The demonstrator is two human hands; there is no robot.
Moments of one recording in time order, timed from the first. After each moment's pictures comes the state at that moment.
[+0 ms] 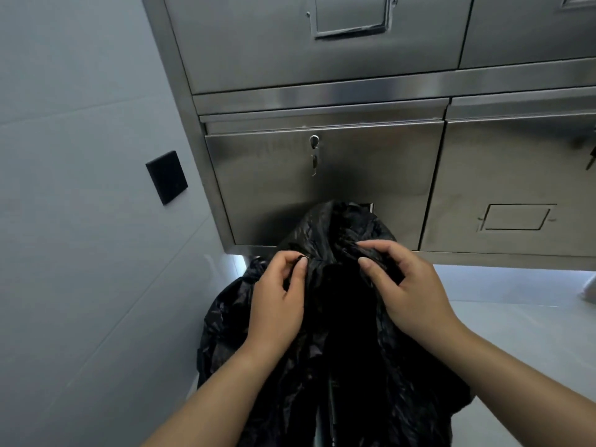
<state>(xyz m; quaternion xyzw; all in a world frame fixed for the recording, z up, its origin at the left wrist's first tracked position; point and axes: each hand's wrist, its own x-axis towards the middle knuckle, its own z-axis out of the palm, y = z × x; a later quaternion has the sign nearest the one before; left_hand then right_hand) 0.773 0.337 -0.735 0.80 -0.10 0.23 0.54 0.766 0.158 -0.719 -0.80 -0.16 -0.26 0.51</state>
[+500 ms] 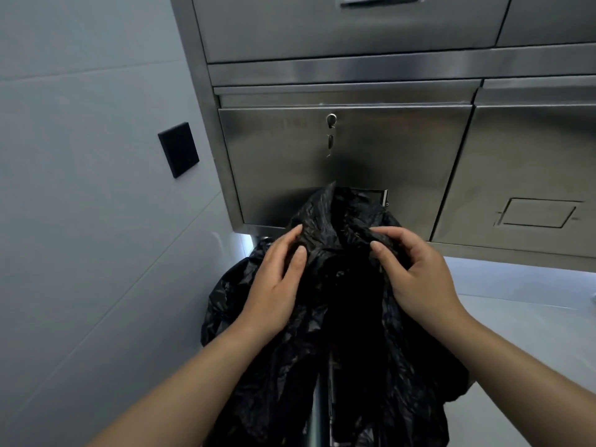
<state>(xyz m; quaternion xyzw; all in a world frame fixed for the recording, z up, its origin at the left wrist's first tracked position) 0.768 0.357 -0.745 0.81 -0.10 0.11 0.57 0.779 0.158 -0.733 -0.80 -0.13 -0.23 0.54</state>
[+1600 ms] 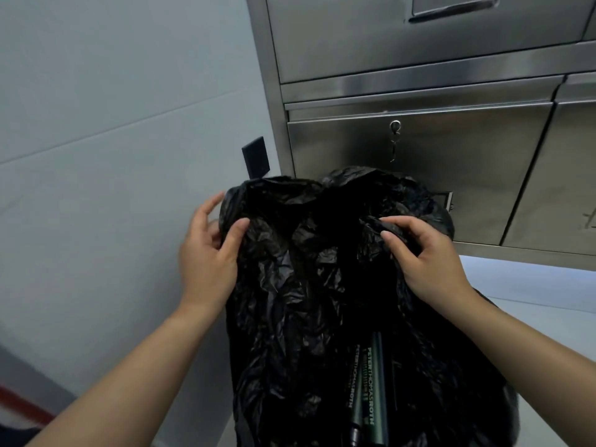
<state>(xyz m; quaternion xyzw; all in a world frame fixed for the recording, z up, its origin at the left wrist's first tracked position) 0.727 0.504 -0.679 0.77 -0.03 0.41 0.48 0.783 0.231 -0.718 -0.78 -0.20 -0.22 0.55</state>
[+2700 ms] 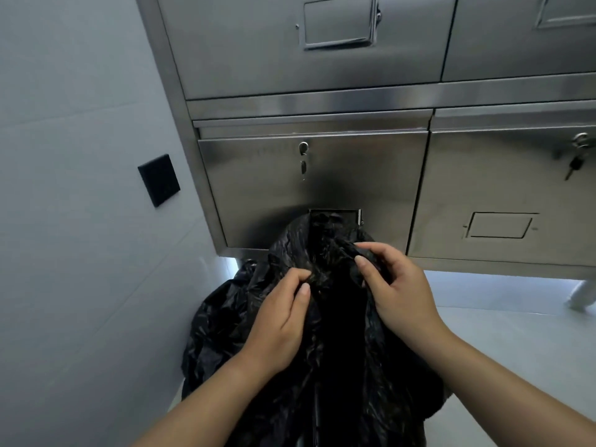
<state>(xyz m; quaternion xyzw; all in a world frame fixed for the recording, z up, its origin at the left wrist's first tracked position) 0.758 0.320 -0.745 0.83 -0.22 0.17 0.49 0.770 0.141 -0.723 -0.77 -0.11 -0.23 0.59</state>
